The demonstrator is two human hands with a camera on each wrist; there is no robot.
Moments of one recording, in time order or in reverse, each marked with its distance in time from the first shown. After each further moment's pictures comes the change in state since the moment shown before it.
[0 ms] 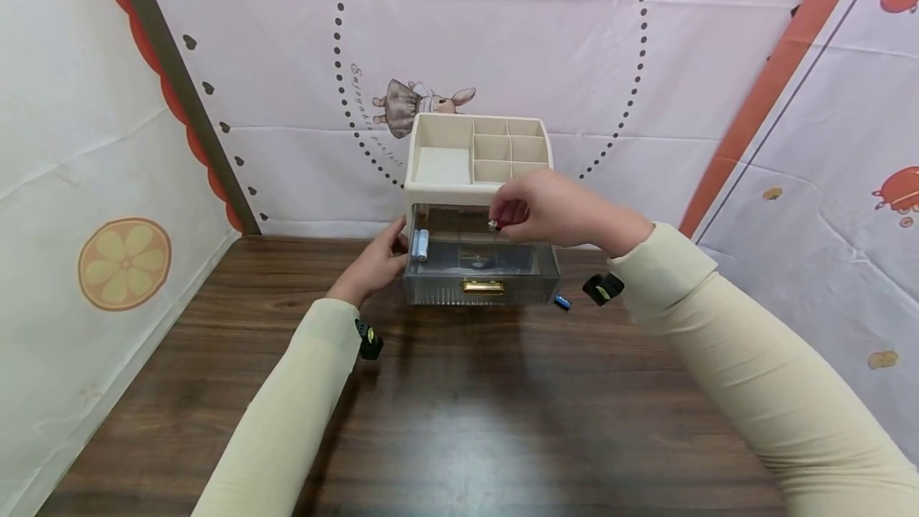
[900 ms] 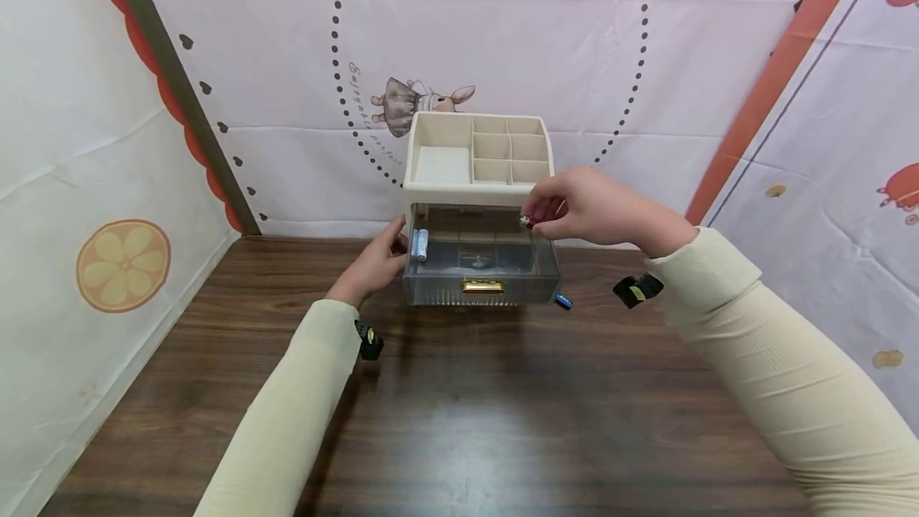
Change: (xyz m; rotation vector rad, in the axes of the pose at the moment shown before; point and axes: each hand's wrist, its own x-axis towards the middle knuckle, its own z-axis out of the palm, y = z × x) left_hand 0.000 -0.001 0.000 0.007 -0.008 -0.016; right_hand -0.029 0.026 -0.012 0.063 0.017 0.083
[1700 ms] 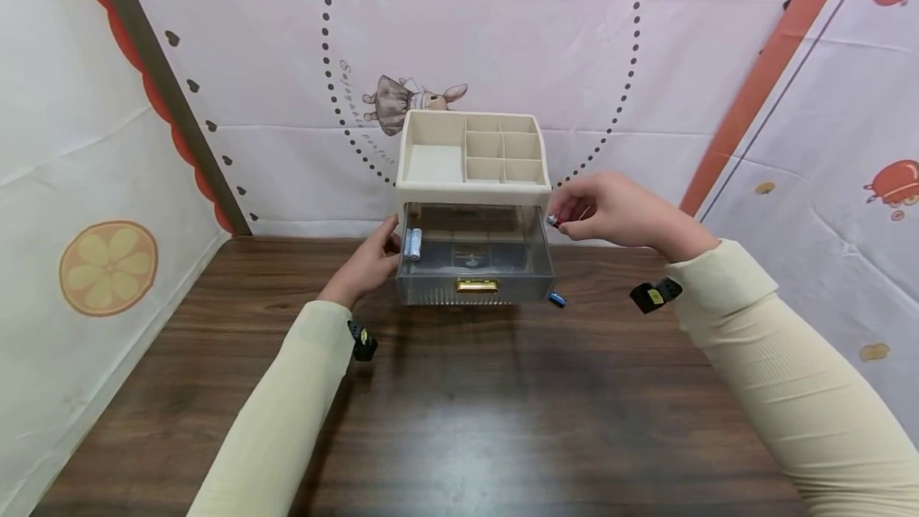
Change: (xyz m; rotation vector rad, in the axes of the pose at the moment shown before) left_hand 0.002 -0.004 -0.001 -0.018 -0.005 -0.003; right_hand -0.023 0.034 -0.001 0.086 0.069 0.106
